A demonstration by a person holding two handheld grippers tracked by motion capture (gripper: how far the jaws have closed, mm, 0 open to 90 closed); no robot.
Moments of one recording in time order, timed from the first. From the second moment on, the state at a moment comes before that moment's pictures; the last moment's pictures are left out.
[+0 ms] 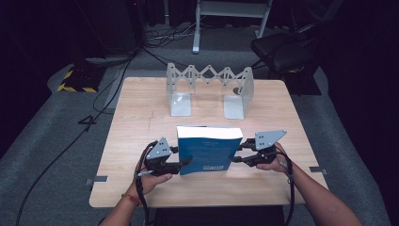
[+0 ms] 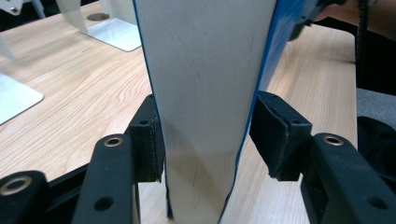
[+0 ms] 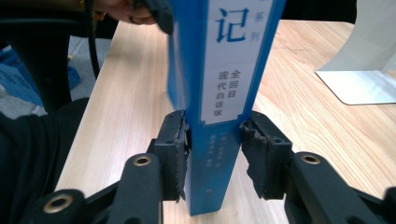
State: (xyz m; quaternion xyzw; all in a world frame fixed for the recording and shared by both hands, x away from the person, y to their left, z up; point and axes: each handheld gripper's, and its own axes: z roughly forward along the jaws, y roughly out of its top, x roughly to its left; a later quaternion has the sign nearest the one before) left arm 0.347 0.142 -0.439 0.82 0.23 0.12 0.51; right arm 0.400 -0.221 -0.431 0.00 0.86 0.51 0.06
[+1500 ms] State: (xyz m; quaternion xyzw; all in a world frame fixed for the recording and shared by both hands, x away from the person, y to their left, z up) left arm 0.368 0.075 -0.454 0.85 0.17 0.19 0.46; right arm 0.386 -0.253 -0.436 0.10 0.80 0.59 0.09
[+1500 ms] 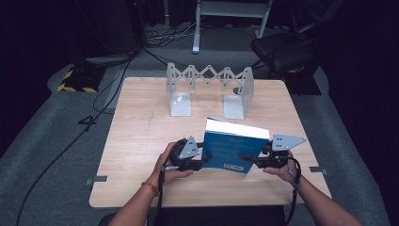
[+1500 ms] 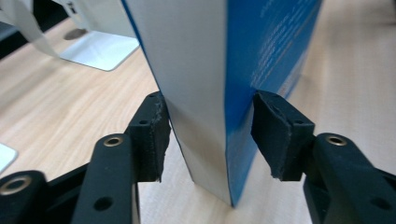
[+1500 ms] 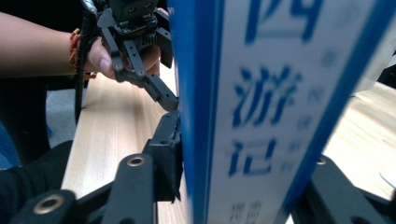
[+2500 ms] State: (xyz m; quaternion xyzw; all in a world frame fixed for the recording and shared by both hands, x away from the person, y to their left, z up) left arm 0.418 0.031 -0.454 0.83 0.21 0.23 0.46; right arm 0.396 -0.269 -0.431 0.18 0.78 0.56 0.19
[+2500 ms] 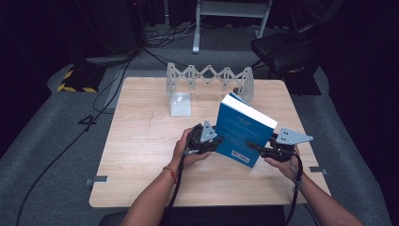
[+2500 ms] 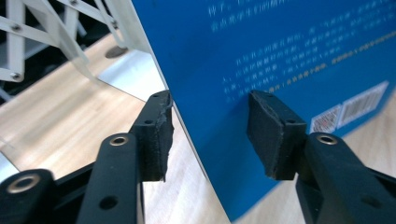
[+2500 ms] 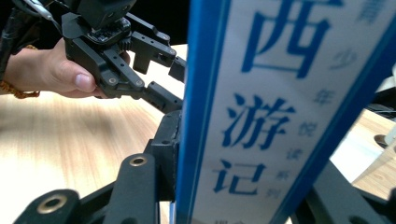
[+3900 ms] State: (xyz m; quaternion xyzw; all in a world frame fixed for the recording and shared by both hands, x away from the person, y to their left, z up) left arm 0.369 0.182 -0.504 0.85 0.37 0.14 0.35; right arm 0.414 -0.259 -0.416 0.19 0.79 0.56 0.18
